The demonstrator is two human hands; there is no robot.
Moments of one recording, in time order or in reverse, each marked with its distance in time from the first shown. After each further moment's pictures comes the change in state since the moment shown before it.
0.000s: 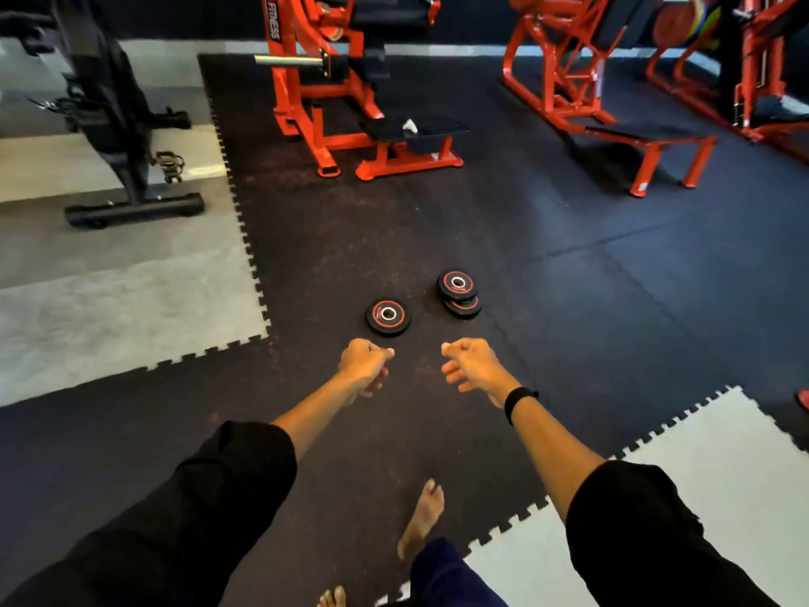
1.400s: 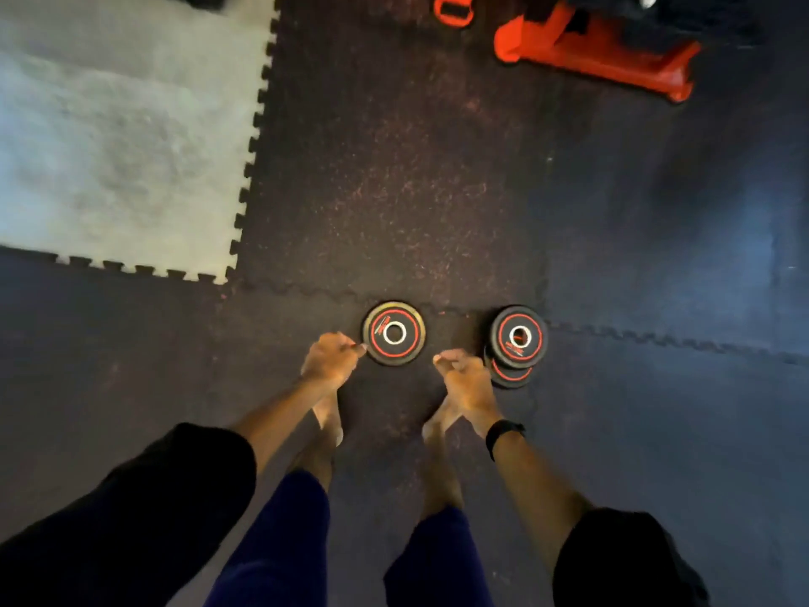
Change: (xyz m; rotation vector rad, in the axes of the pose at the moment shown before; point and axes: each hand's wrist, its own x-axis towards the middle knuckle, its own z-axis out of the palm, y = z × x) left_hand 0.591 0.100 0.032 -0.115 0.232 -0.552; right_hand 0.686 -0.079 -0.005 -0.423 -0.240 0.196
